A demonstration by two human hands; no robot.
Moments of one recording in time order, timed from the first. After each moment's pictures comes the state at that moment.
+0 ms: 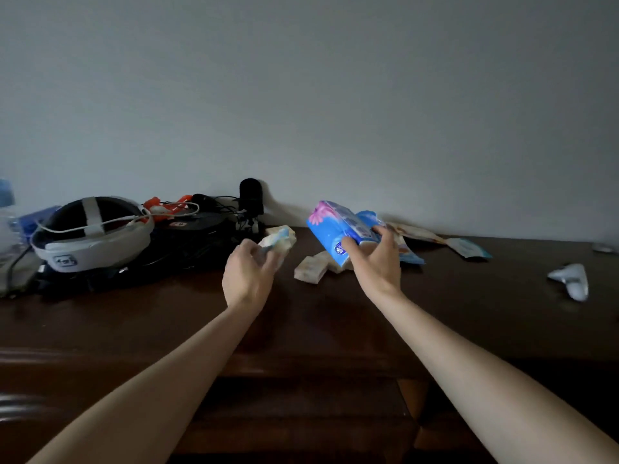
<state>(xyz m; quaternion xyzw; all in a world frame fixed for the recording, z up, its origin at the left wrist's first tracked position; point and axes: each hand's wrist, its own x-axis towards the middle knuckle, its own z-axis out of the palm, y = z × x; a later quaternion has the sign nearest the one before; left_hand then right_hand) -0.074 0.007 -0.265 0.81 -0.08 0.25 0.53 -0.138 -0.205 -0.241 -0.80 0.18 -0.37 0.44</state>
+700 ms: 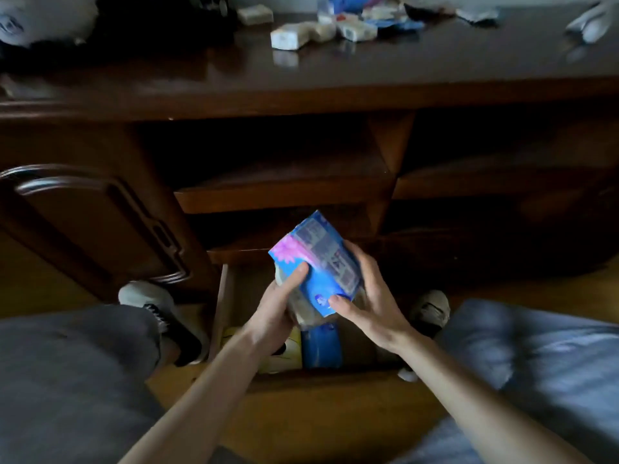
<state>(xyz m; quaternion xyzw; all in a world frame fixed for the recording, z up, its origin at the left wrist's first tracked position) -0.391 0.067 -0.528 0.50 -0.05 -0.40 0.77 -0.469 -0.117 -0.545 -0.79 0.01 -0.14 0.59</state>
